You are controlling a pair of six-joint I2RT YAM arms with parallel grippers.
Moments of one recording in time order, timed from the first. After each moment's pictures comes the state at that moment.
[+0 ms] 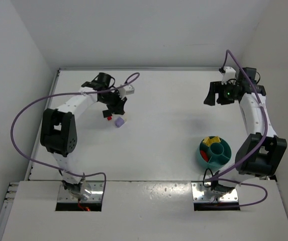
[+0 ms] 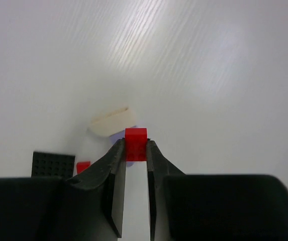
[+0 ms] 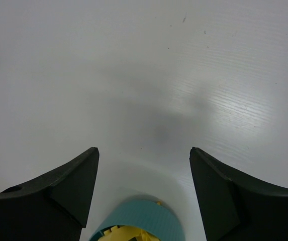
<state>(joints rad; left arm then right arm) -0.22 1.83 1.43 -0.72 0.57 0.66 -0.23 1.53 1.32 -0.73 -0.50 -0.26</state>
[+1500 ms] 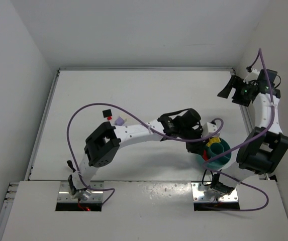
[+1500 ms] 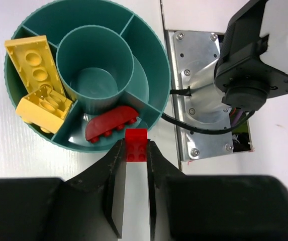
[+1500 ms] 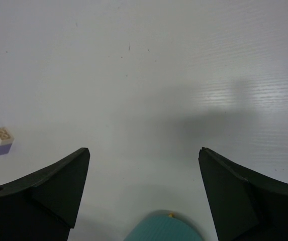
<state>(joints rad) -1.12 2.09 1.73 -0.28 0.58 0.10 -0.43 1.59 1.34 -0.63 -0.51 0.04</state>
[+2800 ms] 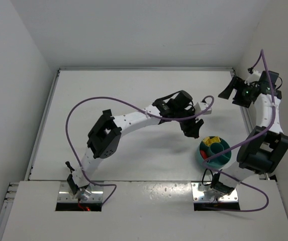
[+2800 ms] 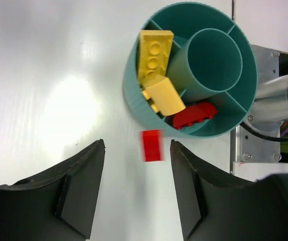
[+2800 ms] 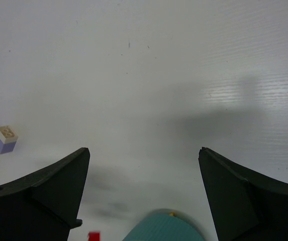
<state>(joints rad) -0.97 2.19 1.90 -0.37 0.57 0.10 -0.46 1.59 1.32 -0.63 -0.55 0.04</state>
